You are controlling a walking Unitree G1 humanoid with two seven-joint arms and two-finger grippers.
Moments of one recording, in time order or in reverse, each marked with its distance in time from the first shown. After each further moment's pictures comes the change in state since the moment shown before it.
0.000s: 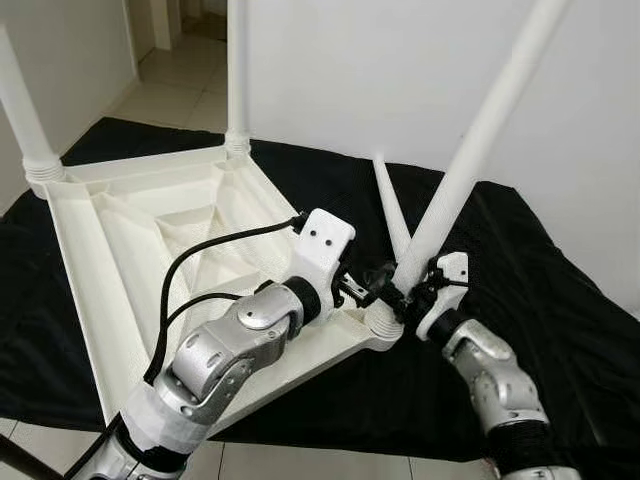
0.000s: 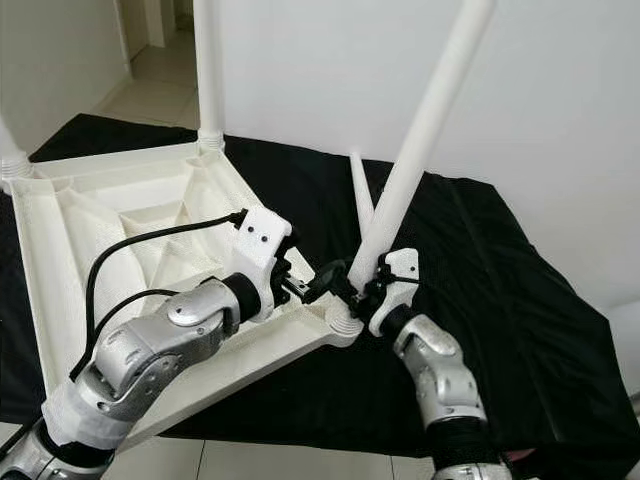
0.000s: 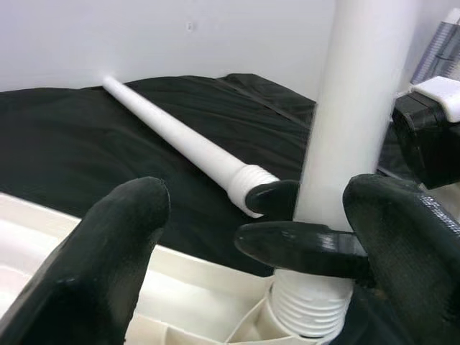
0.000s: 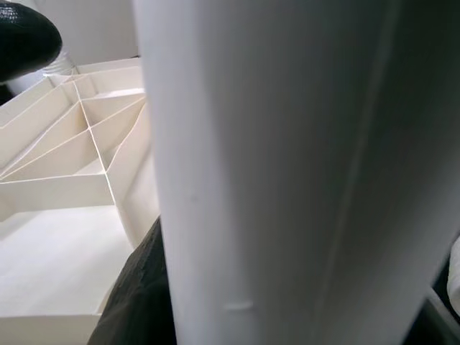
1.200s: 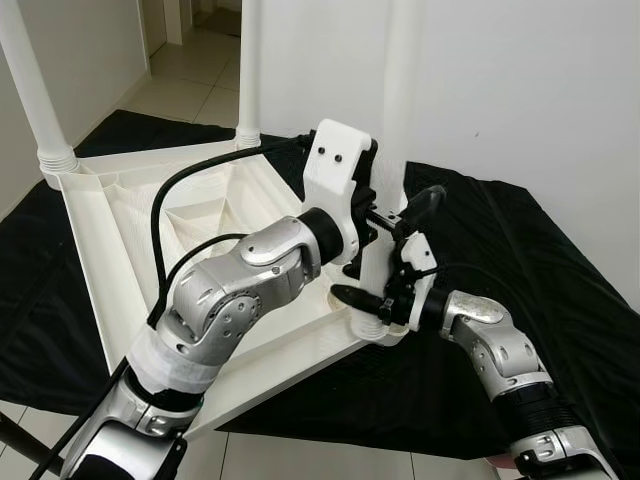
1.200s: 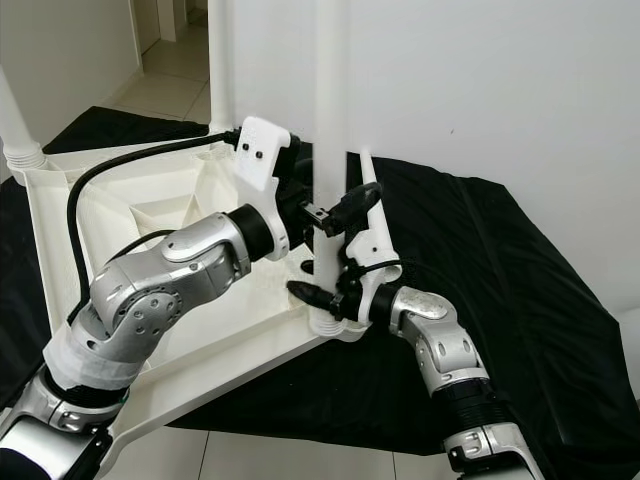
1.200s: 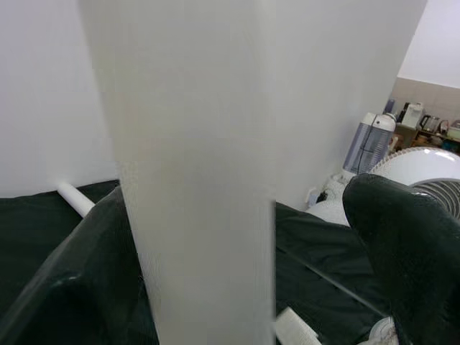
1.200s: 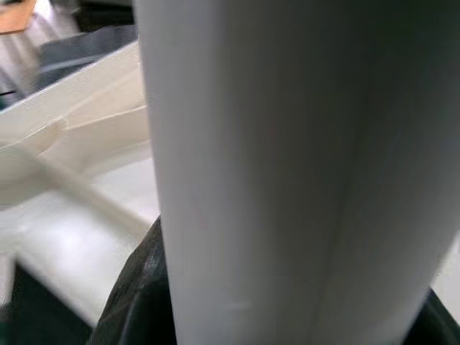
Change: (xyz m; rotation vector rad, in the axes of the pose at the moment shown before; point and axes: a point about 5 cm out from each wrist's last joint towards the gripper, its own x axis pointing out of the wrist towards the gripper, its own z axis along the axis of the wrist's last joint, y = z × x) left arm 0.014 -0.010 0.073 -0.063 -0.227 -0.161; right arm 0.022 0.031 0.018 -0.218 0.169 0.500
